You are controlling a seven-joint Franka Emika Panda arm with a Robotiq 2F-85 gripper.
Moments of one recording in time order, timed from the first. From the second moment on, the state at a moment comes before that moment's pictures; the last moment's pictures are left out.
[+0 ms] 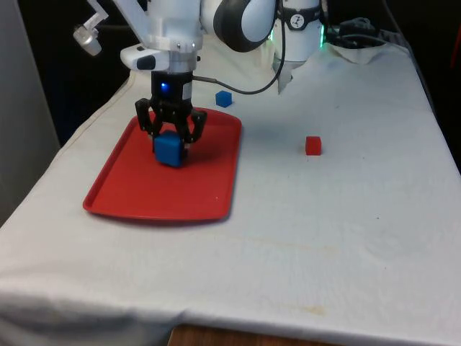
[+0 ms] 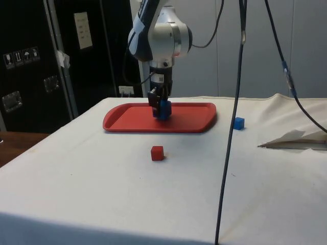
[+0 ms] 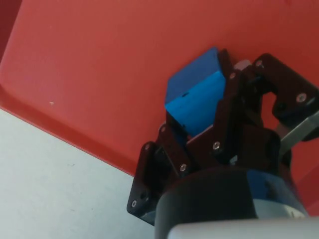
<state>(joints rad) 0.35 0.71 -0.69 -2.01 0.80 2.65 -0.74</state>
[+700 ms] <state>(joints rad) 0.35 0.71 -0.69 -2.02 0.81 2.65 -0.74</state>
